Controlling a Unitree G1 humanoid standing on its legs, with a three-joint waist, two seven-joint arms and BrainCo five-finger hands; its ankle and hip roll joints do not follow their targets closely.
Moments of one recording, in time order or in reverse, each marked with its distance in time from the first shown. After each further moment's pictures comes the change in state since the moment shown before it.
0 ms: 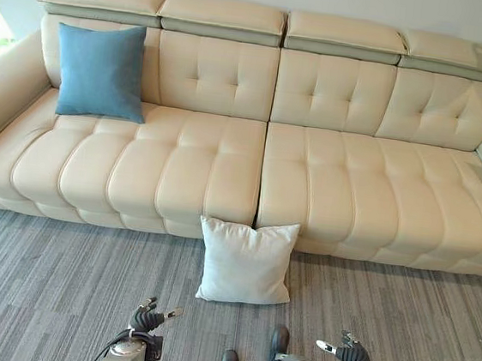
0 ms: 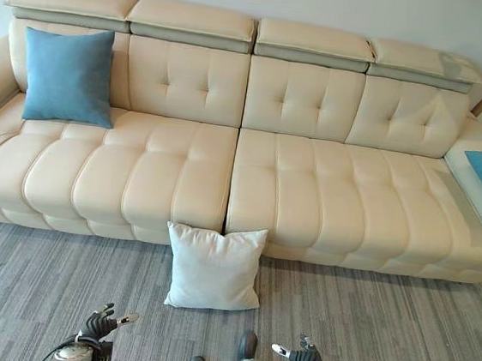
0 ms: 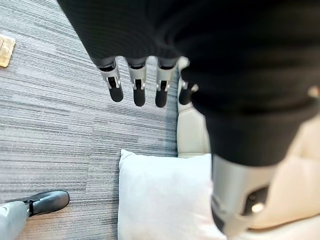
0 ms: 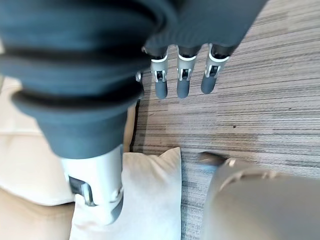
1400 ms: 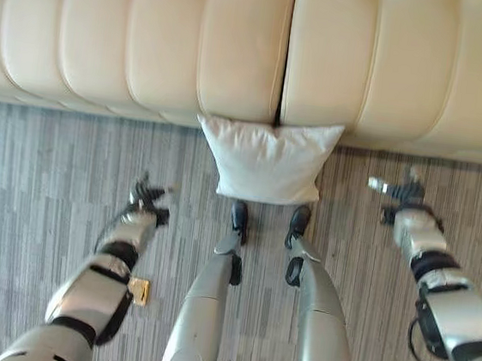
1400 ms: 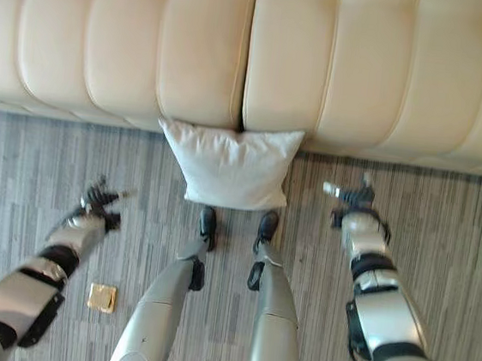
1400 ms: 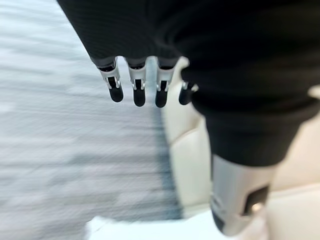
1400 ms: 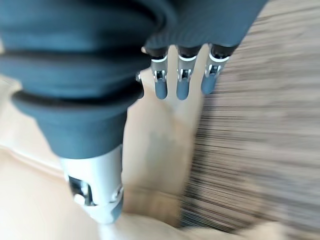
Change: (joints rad) left arm -0.912 0.233 -0.129 0.353 -0.162 -0.085 0.170; right arm -1.081 -0.279 0.091 0.259 0.199 -0.033 -0.211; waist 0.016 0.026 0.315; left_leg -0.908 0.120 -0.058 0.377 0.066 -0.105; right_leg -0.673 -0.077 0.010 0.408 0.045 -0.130
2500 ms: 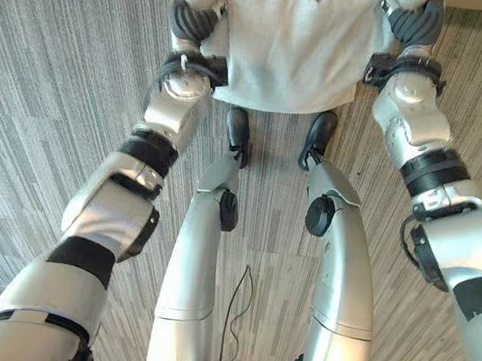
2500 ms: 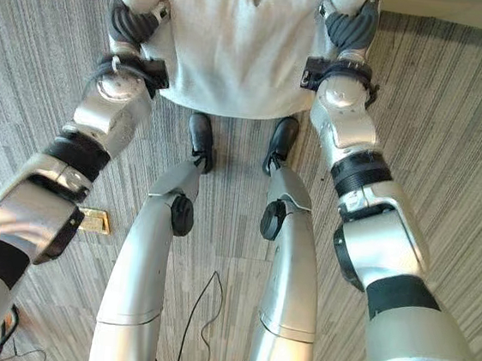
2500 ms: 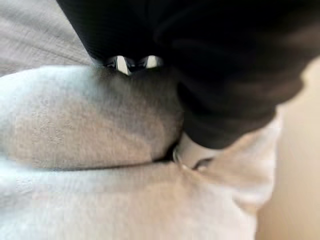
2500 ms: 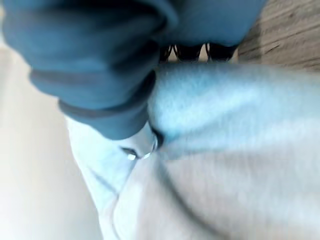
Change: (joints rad) left arm -0.287 -0.152 -0.138 -0.362 -0.210 -0.104 0.150; right arm -0.163 0.121 0.088 -0.357 0.124 -0.142 -0.164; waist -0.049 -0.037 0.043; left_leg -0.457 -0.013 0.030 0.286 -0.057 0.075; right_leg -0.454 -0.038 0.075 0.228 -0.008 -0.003
